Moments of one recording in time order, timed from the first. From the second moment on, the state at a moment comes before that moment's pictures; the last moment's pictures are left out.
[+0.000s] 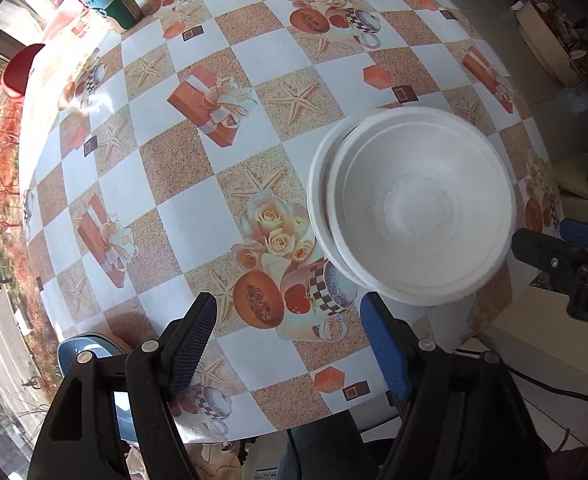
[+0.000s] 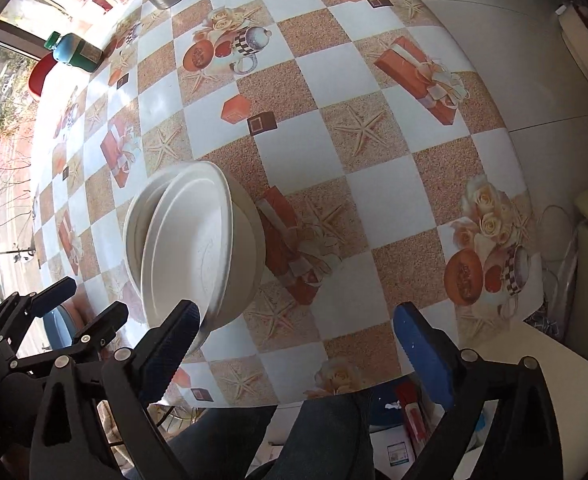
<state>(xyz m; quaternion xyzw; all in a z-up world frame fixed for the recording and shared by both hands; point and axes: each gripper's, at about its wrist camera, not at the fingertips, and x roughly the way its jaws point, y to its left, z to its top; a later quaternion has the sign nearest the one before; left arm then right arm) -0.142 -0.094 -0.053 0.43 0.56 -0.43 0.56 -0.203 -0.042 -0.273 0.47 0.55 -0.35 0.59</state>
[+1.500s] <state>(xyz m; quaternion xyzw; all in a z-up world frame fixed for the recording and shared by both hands) -0.106 -0.085 -0.012 0.44 0.51 -0.42 0.61 -0.203 -0.071 -0.270 0.46 0.49 -0.43 0.60</state>
